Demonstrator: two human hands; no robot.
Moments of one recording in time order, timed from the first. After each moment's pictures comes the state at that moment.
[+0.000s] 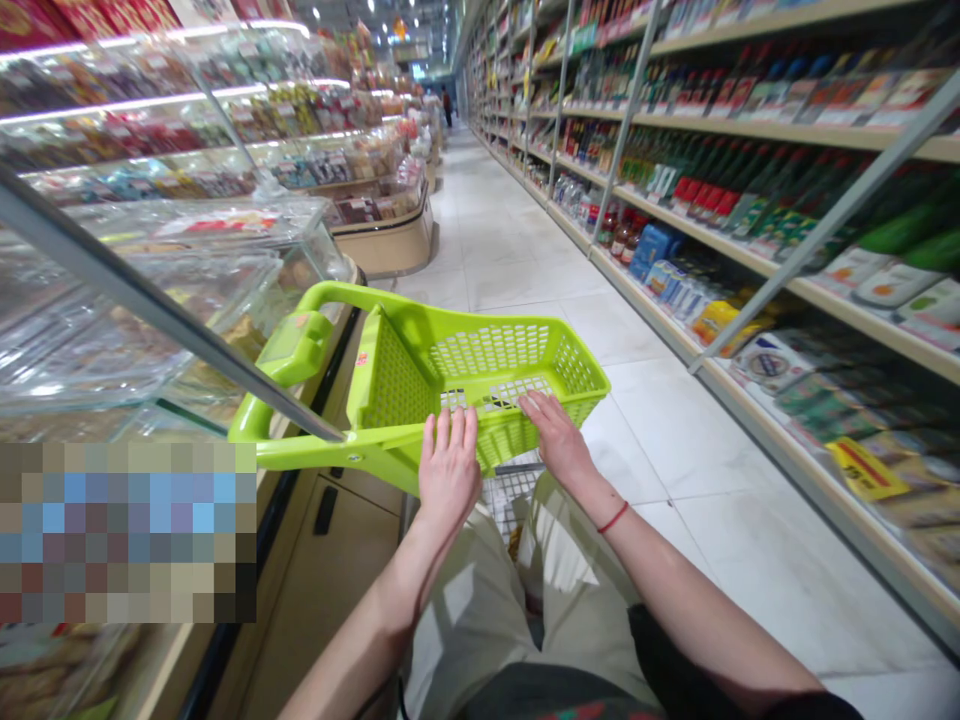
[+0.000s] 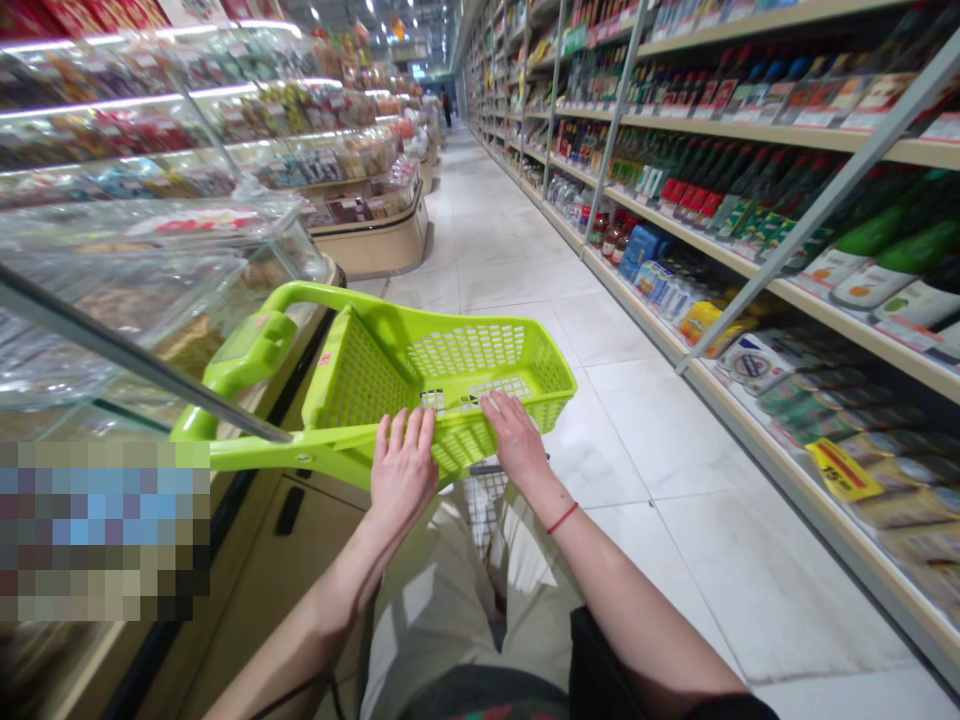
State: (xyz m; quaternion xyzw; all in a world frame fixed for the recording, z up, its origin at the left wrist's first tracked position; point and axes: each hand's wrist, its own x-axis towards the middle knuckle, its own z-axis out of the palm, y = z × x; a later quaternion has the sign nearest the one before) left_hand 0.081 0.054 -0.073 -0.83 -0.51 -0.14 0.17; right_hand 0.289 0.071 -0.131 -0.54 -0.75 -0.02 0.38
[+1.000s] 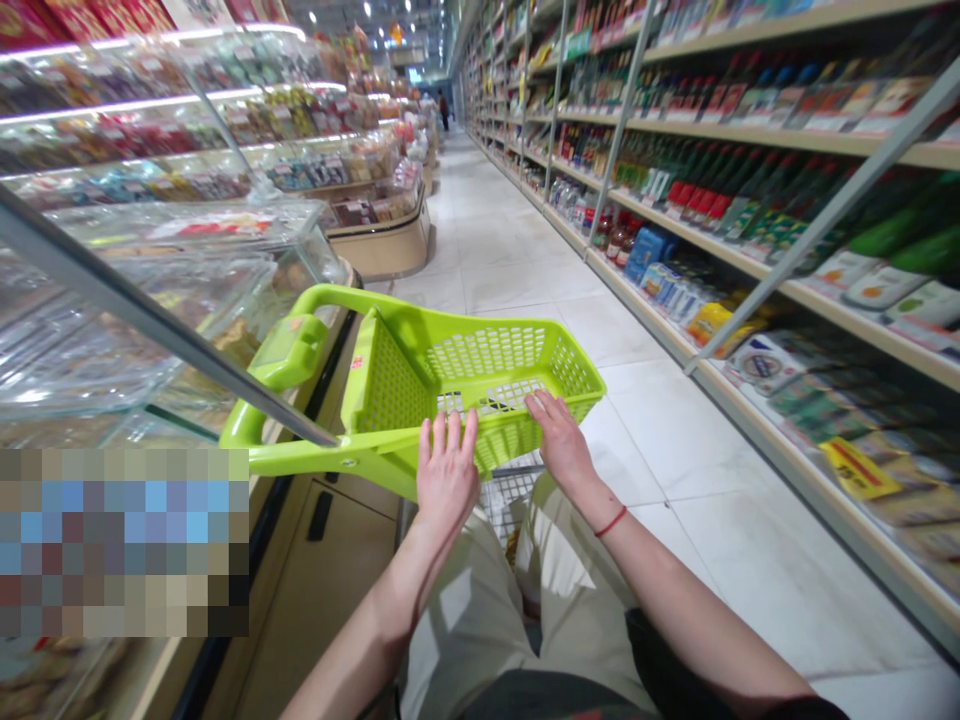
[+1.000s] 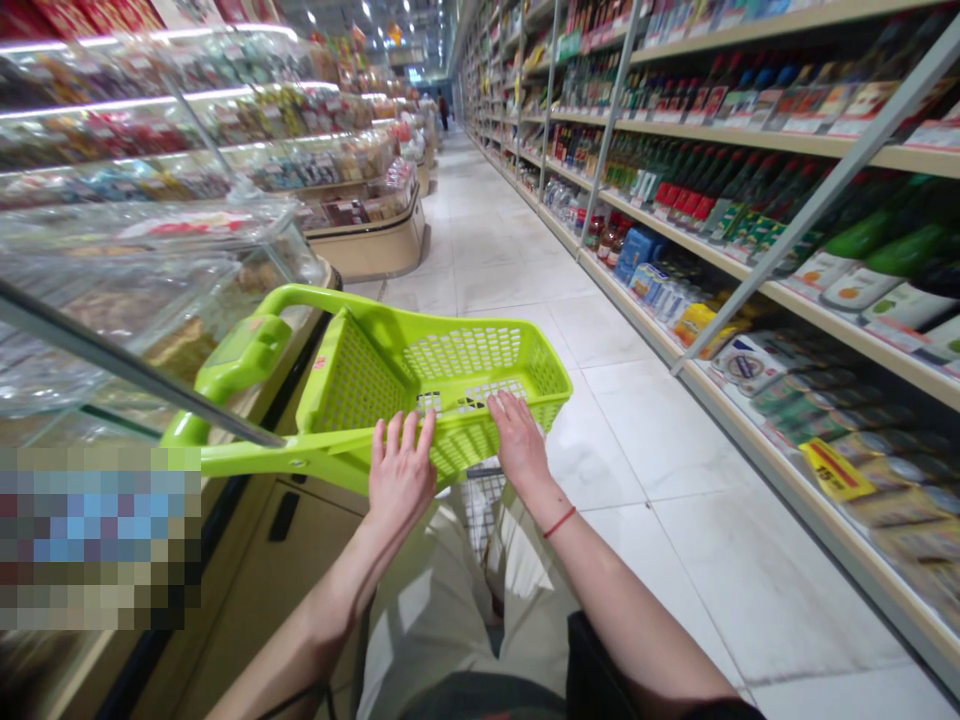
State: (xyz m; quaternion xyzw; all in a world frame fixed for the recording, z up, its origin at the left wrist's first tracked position) left_hand 0.083 0.054 -0.076 -0.82 -0.52 -0.12 0.20; right_hand 0.290 0.070 -0.129 -0.60 -0.71 -0.03 0.37
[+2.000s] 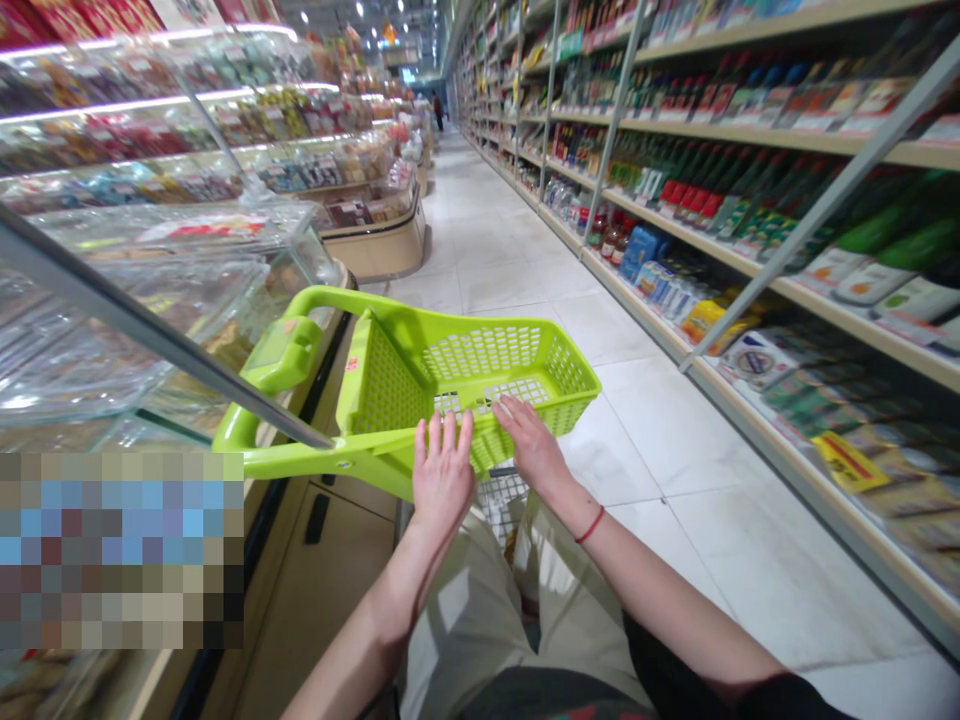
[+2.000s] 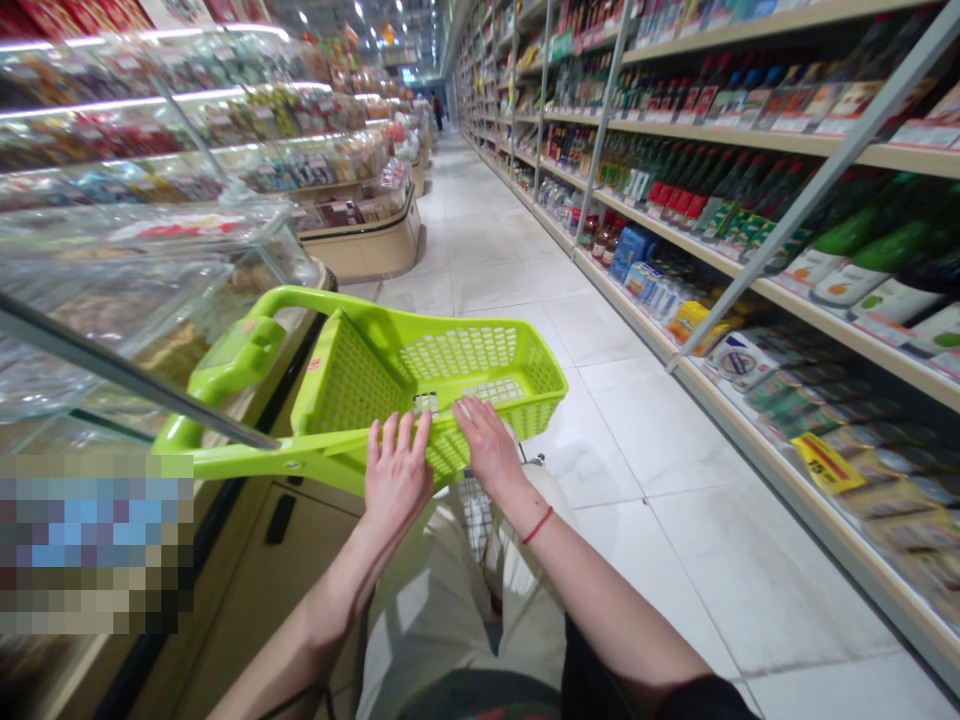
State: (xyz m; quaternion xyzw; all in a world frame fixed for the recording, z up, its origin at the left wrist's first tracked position) left_hand 0.082 0.055 -0.078 -0.82 -0.52 -0.13 0.19; right_hand 0.262 0.069 -0.122 -0.54 -0.76 -0.01 0.36
